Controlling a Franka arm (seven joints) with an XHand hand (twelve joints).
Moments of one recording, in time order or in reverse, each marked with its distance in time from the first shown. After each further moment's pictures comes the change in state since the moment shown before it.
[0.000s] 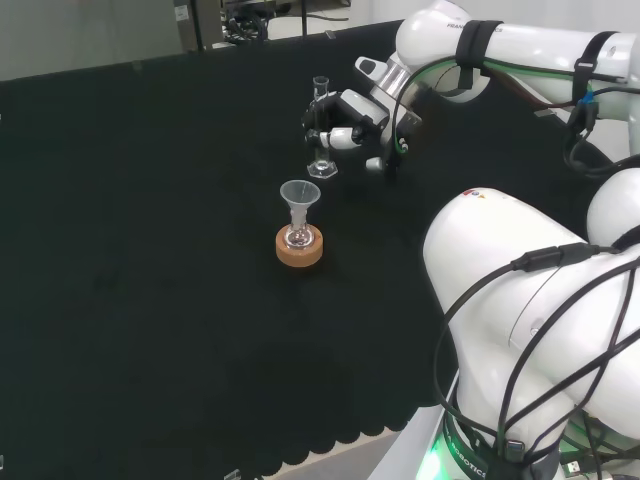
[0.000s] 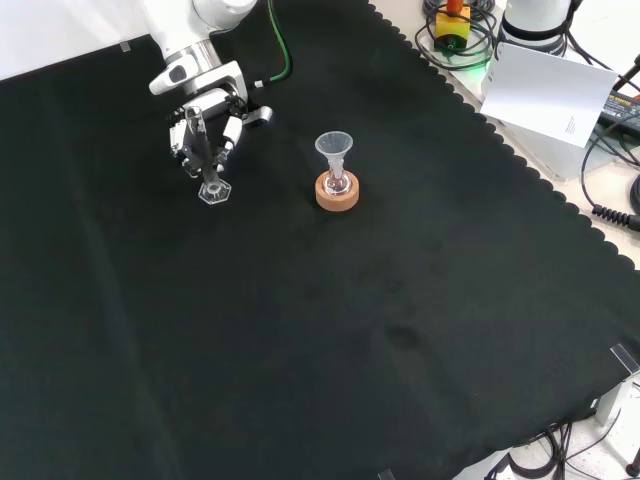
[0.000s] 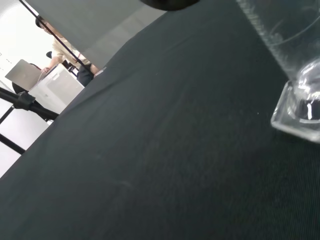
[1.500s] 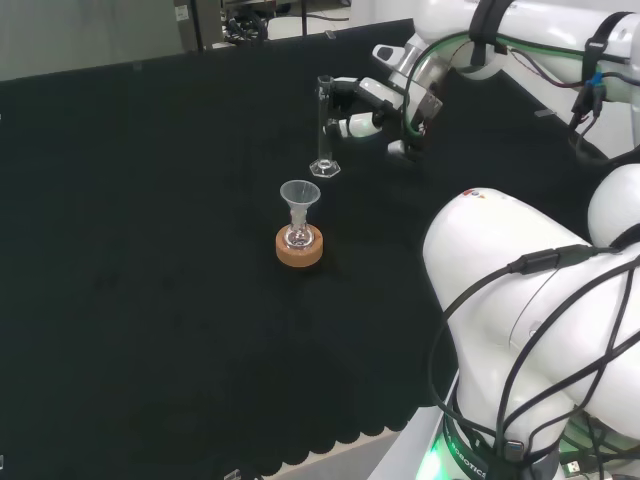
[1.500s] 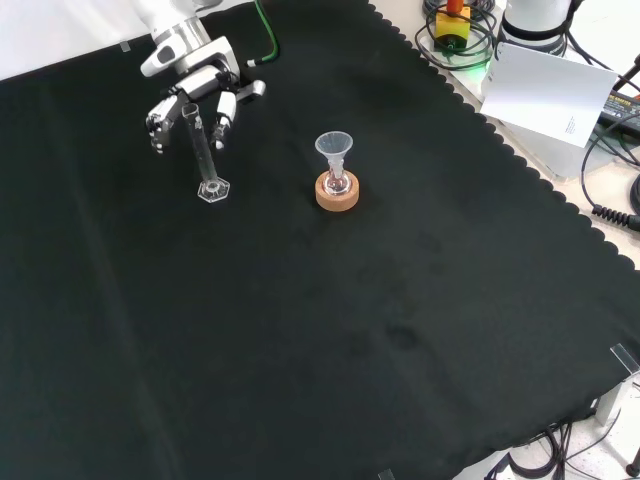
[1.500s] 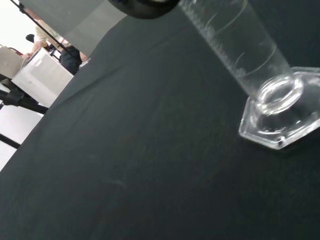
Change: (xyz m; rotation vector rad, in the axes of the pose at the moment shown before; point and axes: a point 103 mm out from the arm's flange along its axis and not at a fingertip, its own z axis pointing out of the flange) arm -0.009 -0.018 -0.045 0.070 0.012 0.080
